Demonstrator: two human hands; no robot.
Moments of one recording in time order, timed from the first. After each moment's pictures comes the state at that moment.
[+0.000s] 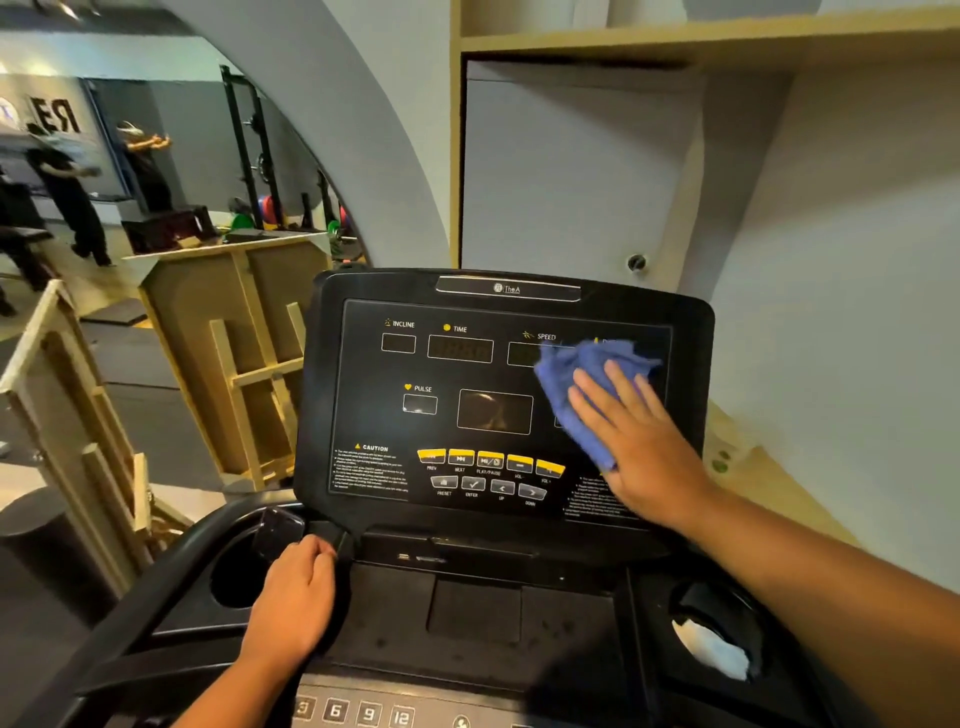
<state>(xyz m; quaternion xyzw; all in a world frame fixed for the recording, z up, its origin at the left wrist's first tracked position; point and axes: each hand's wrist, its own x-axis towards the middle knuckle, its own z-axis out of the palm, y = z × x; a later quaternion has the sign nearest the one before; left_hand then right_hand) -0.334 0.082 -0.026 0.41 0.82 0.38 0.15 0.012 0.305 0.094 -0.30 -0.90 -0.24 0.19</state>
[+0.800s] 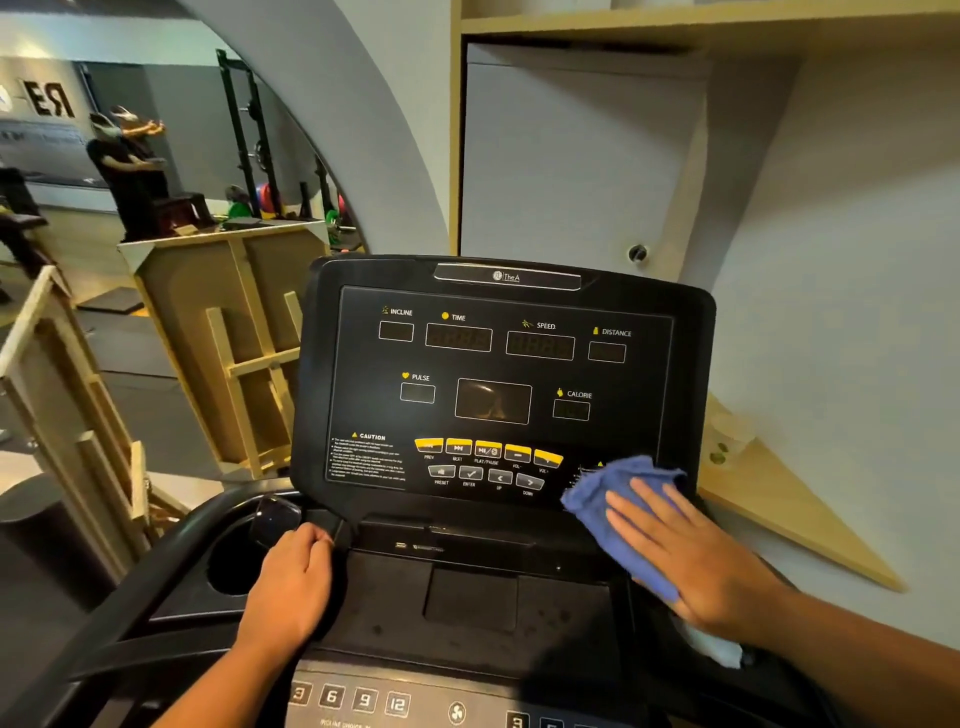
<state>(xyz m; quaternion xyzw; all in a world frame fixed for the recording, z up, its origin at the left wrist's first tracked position) -0.334 0.083 -0.026 0.41 0.81 0.38 0.15 0.098 0.261 0.015 -0.20 -0.94 -0.27 0.06</state>
